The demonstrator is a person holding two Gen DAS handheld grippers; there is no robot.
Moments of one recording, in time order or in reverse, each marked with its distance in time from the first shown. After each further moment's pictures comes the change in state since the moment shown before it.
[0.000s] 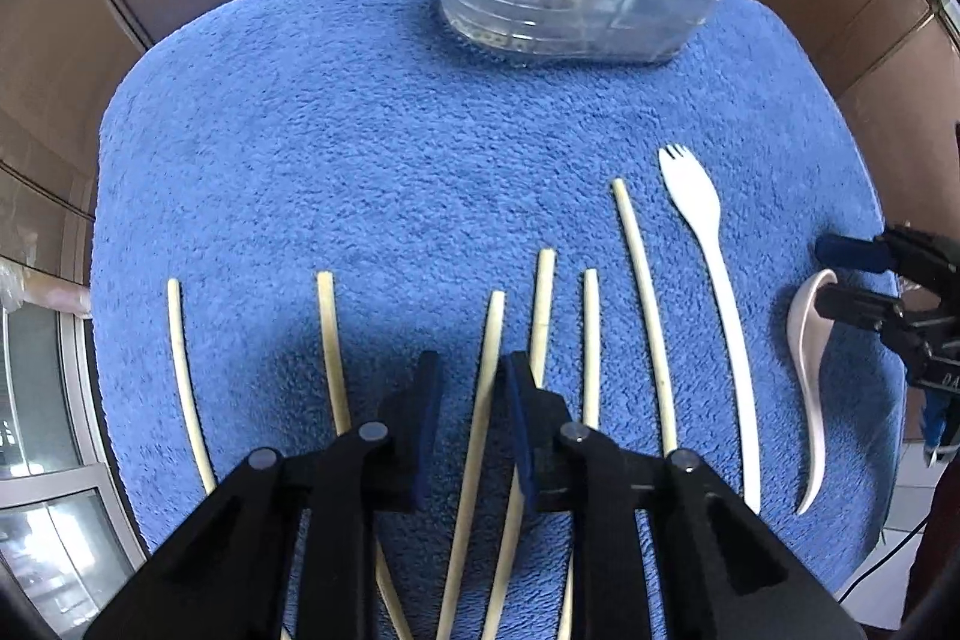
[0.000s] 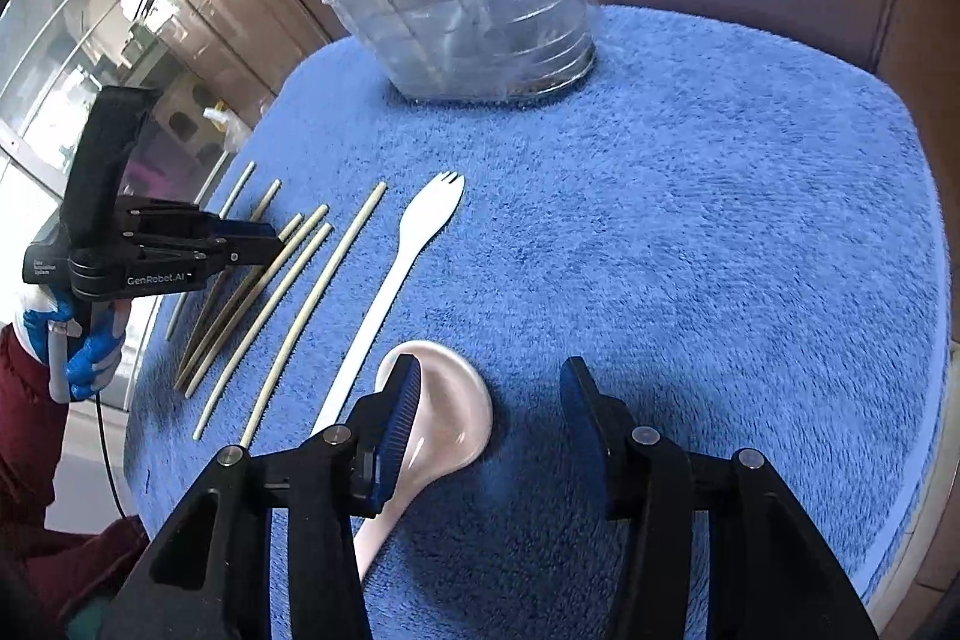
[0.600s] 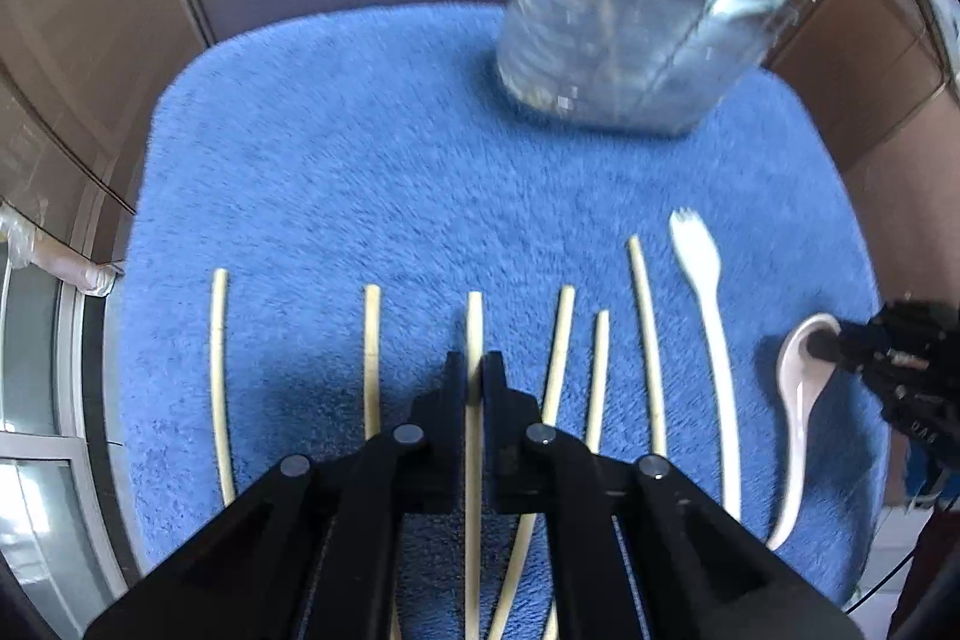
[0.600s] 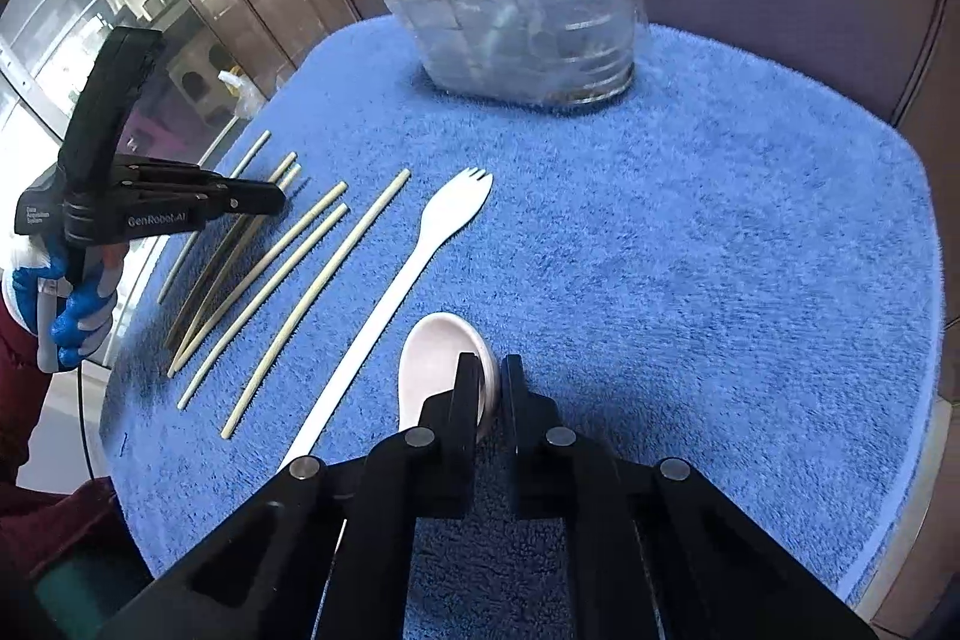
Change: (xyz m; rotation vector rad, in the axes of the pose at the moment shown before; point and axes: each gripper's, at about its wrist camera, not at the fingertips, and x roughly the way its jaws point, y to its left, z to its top) left arm -0.024 0.018 -0.019 -0.142 -0.161 -0.018; right arm 0.002 0.020 0.004 -0.118 -0.013 -0.042
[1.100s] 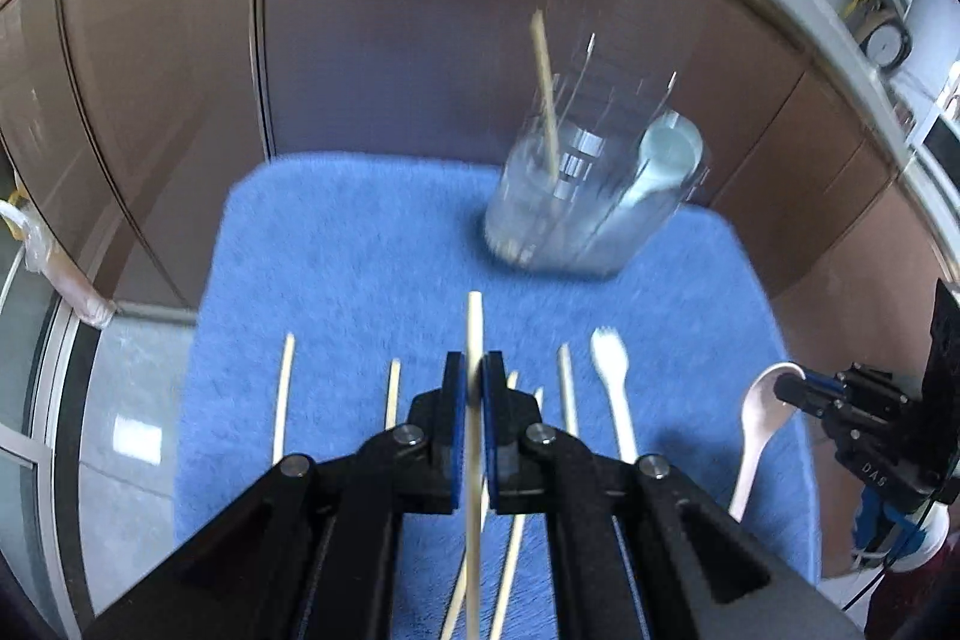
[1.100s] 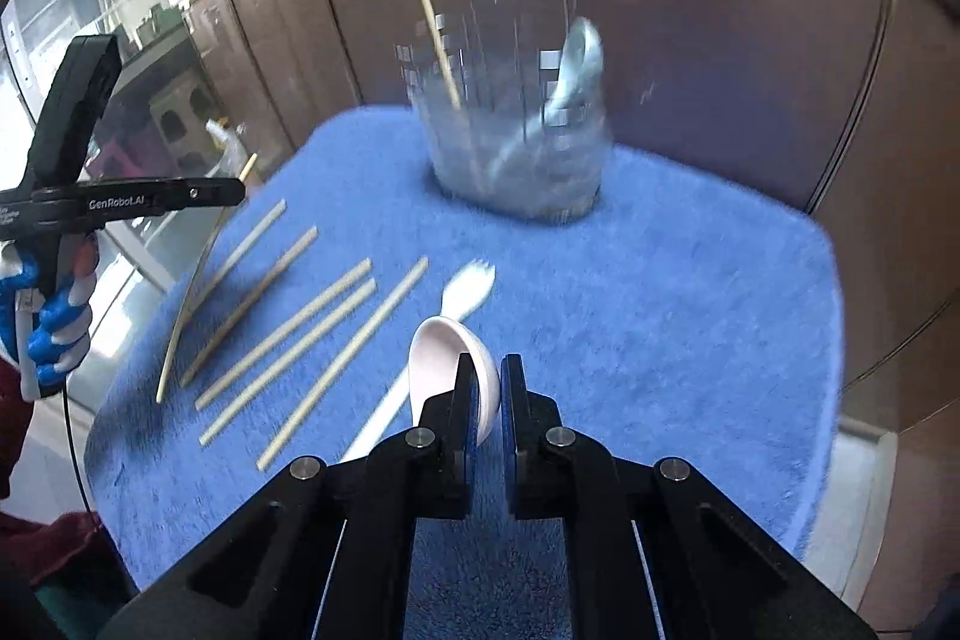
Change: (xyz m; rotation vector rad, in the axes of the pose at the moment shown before) left arm -0.110 0.006 -0.011 -0.077 -0.306 -0.065; right arm -0.081 0.039 -0.004 -0.037 -0.217 -0.146
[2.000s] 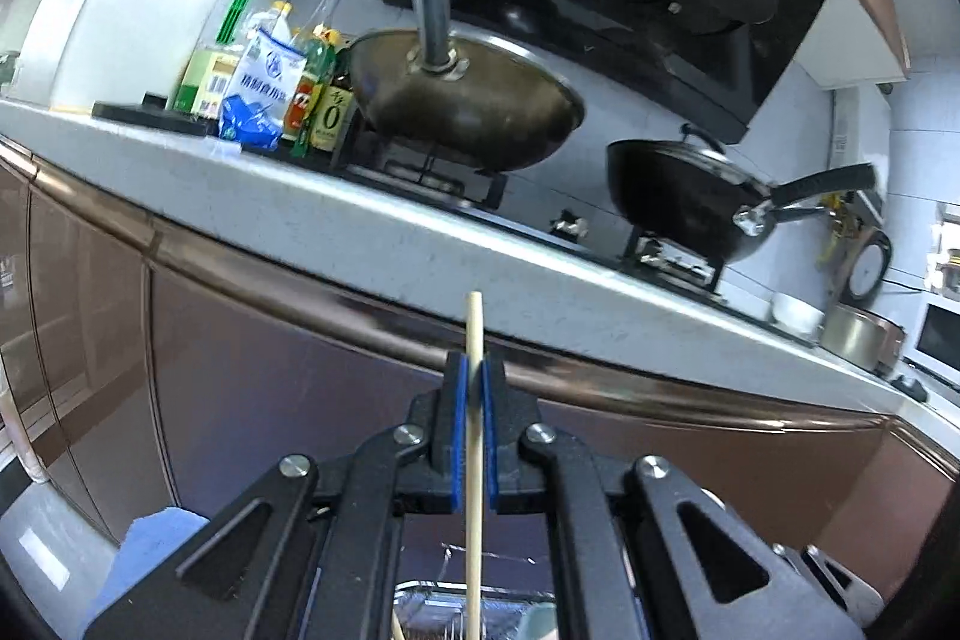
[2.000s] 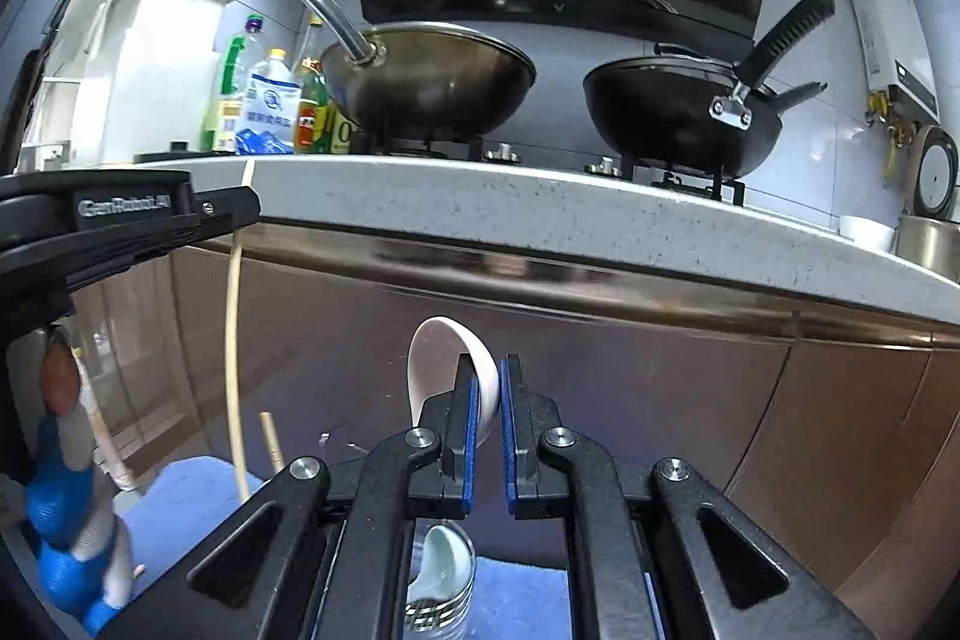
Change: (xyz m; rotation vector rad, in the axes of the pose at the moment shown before) left arm -0.002 -0.074 0.161 -0.110 -0.732 -0.007; right arm -0.024 0.005 0.147 0.003 -0.679 -0.402
